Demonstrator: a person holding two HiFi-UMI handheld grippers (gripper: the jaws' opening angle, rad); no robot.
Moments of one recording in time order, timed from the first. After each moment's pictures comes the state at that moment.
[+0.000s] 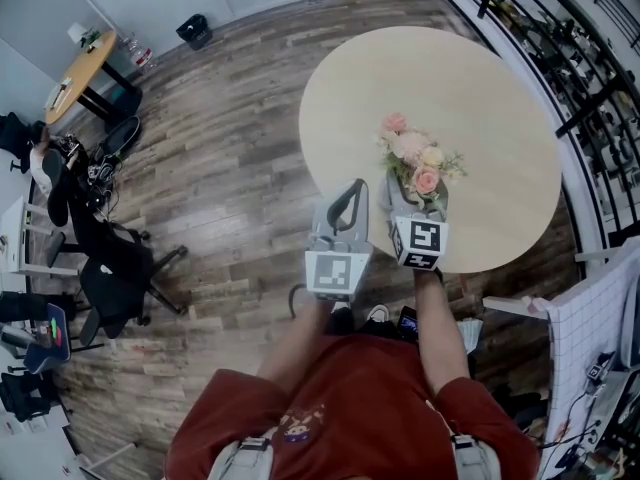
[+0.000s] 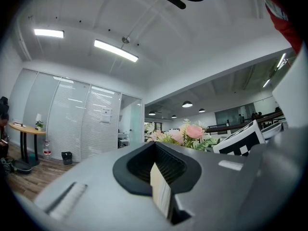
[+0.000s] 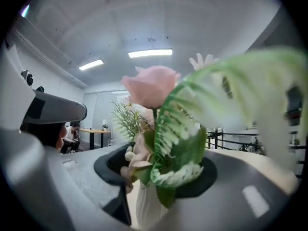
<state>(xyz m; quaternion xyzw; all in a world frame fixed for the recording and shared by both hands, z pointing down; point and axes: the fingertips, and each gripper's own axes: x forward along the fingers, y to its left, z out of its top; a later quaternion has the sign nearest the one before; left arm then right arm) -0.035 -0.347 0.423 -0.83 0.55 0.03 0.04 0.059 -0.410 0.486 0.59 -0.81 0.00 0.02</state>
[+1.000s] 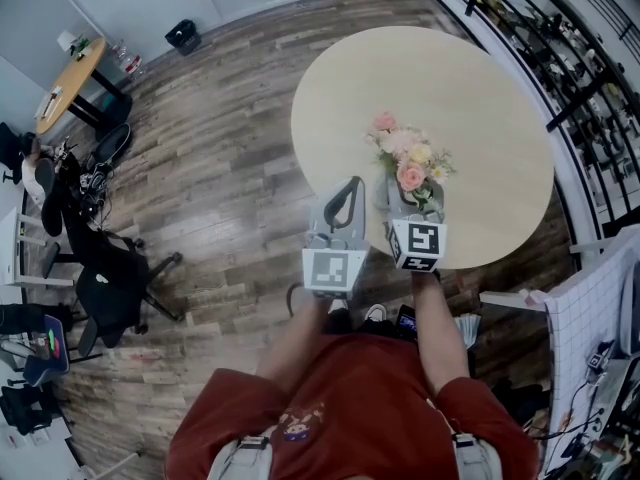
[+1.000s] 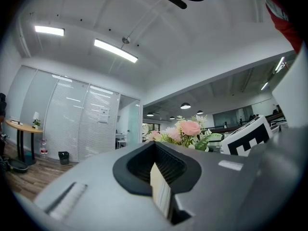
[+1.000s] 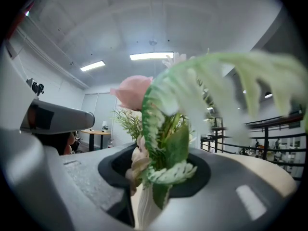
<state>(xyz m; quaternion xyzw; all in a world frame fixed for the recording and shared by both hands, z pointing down) -0.030 -0.348 0.421 -0.84 0.54 0.04 0.04 0.061 -0.398 0.470 0.59 -0.81 -0.01 0.01</state>
